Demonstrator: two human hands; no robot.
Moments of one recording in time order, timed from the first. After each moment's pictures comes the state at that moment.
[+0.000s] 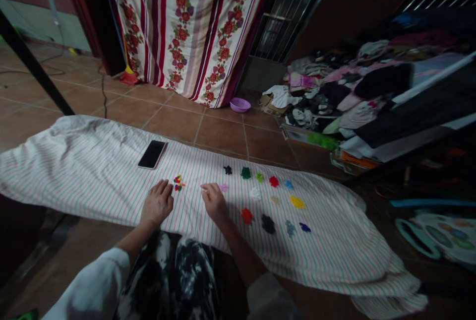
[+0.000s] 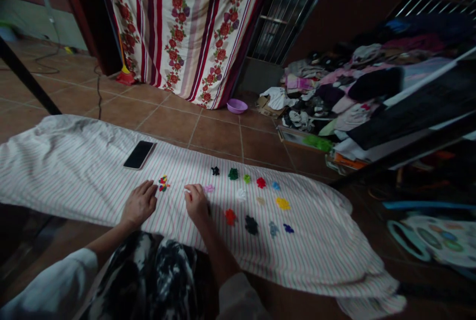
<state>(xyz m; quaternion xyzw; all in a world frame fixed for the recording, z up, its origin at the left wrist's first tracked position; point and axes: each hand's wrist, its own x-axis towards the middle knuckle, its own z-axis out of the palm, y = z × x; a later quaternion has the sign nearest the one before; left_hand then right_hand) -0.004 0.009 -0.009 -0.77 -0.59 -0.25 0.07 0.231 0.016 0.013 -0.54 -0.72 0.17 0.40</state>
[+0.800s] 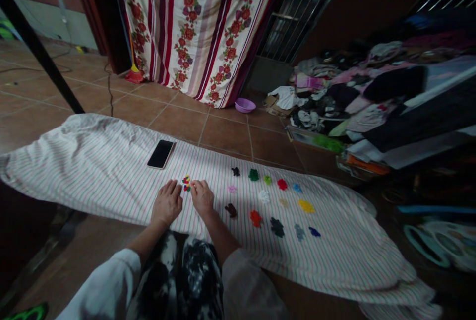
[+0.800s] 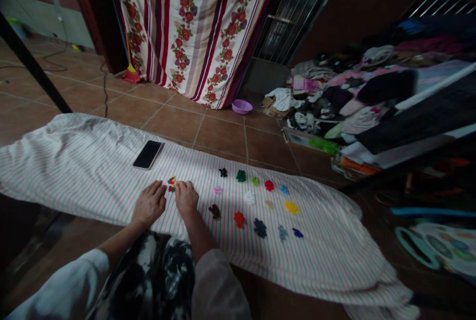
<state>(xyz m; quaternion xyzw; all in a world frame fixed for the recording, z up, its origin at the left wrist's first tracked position) 0.000 0.006 0.004 -0.76 -0.61 -0.22 0.01 0.153 0.043 -0.008 -0.63 -0.72 0.12 0.27</state>
